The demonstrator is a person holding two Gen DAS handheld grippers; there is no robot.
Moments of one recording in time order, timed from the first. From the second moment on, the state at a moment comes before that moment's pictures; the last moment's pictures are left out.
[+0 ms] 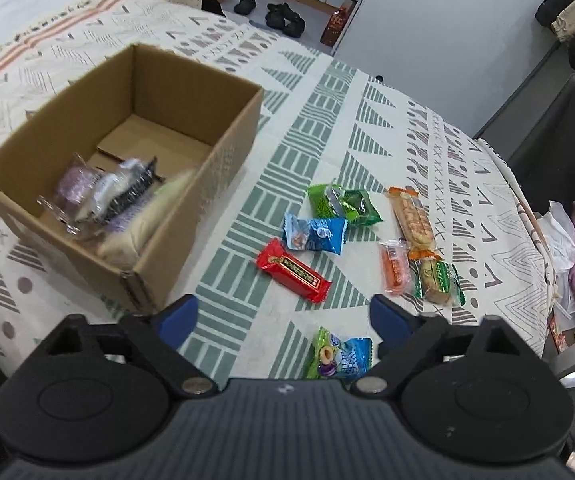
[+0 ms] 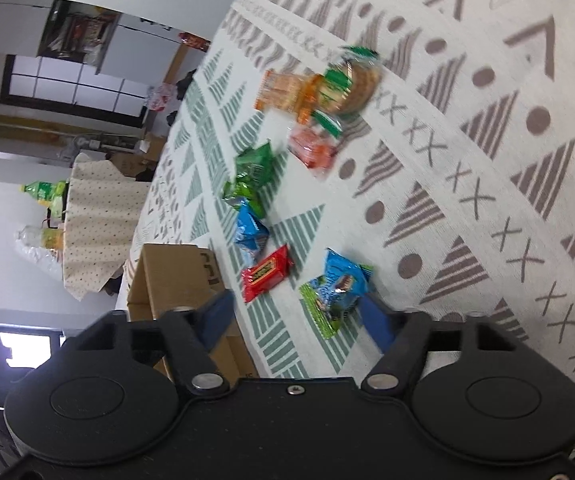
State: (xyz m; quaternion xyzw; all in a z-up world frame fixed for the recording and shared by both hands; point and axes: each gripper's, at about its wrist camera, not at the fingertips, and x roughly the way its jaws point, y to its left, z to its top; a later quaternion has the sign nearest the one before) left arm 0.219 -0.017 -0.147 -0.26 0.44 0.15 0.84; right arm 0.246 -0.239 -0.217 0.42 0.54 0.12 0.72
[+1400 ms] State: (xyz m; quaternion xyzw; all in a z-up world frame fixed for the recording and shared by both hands) left arm 0.307 -0.010 -0.222 -0.26 0.48 0.18 0.82; right arm 0.283 -0.223 -0.236 0.31 0.53 0.06 0.78
